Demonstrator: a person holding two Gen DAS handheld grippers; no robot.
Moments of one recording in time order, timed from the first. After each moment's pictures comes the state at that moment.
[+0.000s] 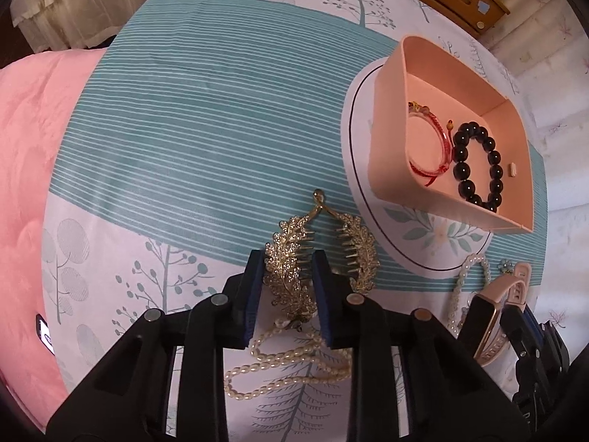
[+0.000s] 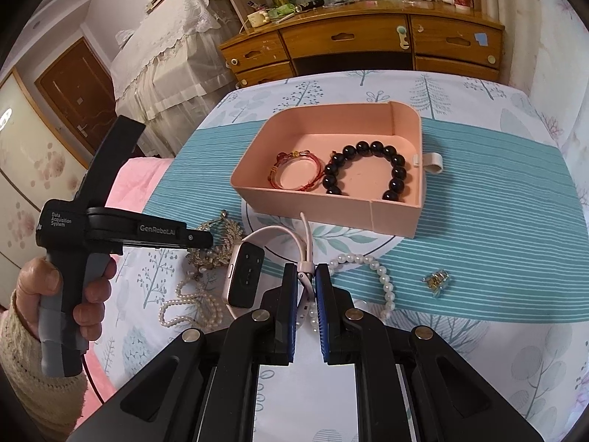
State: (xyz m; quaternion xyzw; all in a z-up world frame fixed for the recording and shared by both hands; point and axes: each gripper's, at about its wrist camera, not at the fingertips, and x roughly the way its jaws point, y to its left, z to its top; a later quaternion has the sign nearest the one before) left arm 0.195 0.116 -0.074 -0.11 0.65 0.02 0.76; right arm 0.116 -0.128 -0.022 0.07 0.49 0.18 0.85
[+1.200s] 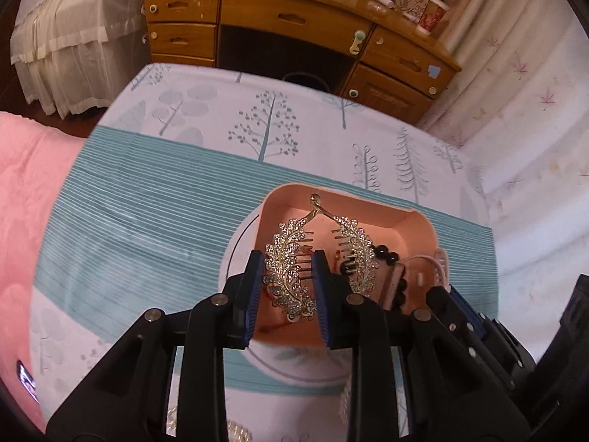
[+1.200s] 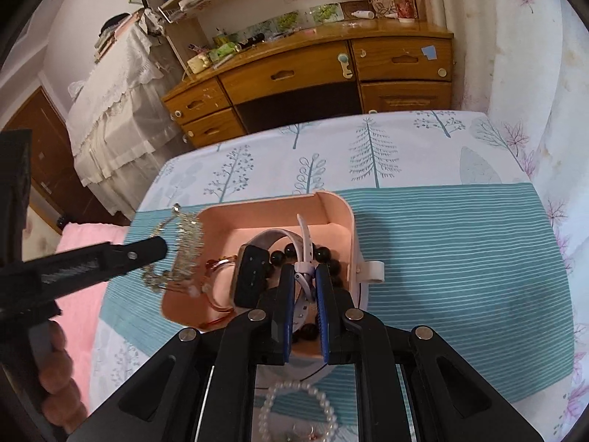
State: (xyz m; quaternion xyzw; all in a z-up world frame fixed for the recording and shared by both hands) left arm 0.257 0.048 -0.002 -0.12 0.51 -0.01 0.85; right arm 0.224 -0.161 -0.008 0.11 0.45 0.07 0.88
